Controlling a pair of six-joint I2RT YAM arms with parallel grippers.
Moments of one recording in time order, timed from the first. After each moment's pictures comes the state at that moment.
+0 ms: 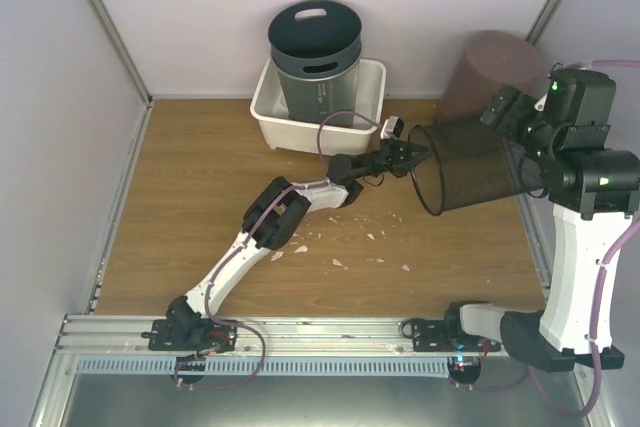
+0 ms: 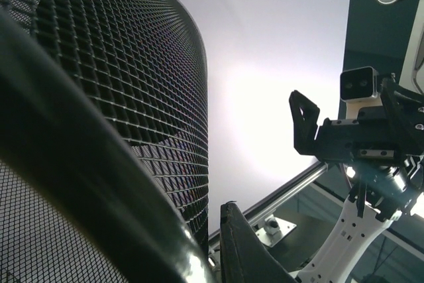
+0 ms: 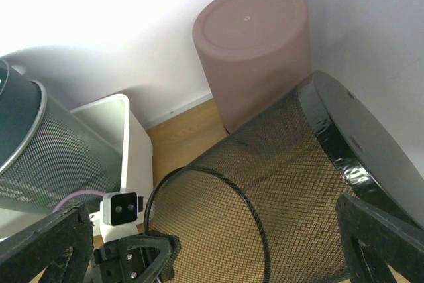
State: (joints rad) left arm -0.79 2.69 2.01 1.51 0.73 -1.90; right arm 0.05 1.24 2.02 -1.28 0.20 0.43
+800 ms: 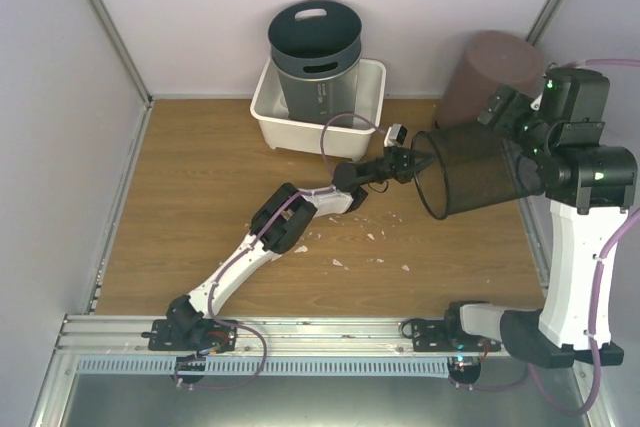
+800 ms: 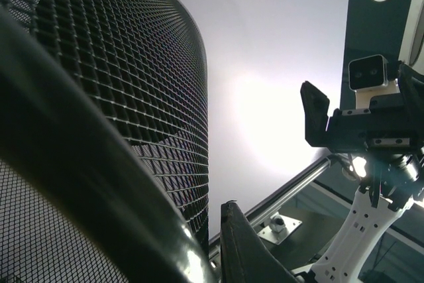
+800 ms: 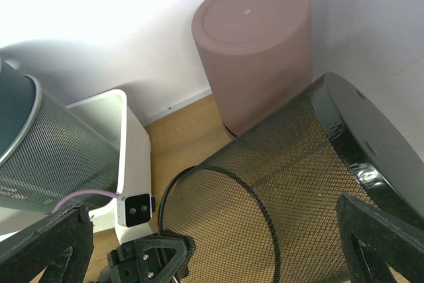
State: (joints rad) left arm -0.81 2.80 2.11 1.53 0.69 -1.90; right arm 0.05 1.25 2.01 -1.27 0.20 0.42
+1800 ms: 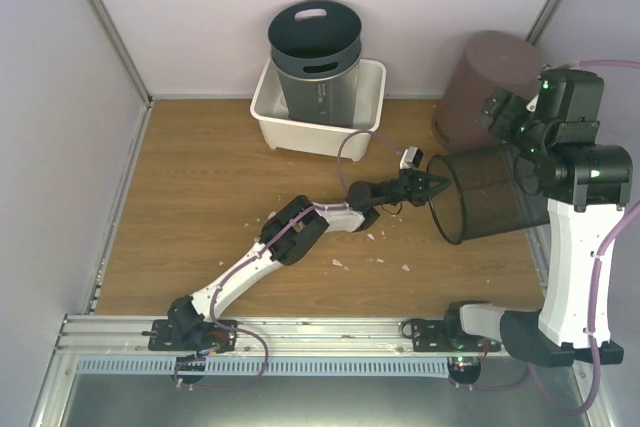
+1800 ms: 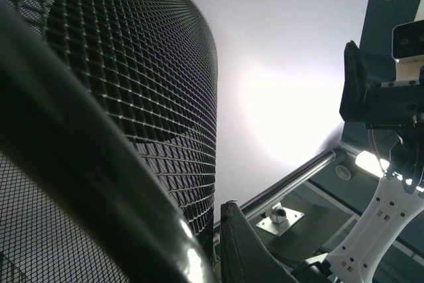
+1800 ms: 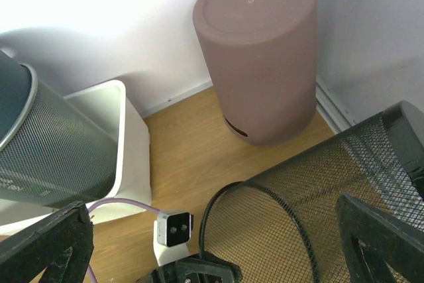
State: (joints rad) left arm -0.92 2.85 2.10 1.54 0.64 -1.88; right arm 0.05 1.25 1.98 -1.26 0.18 0.42
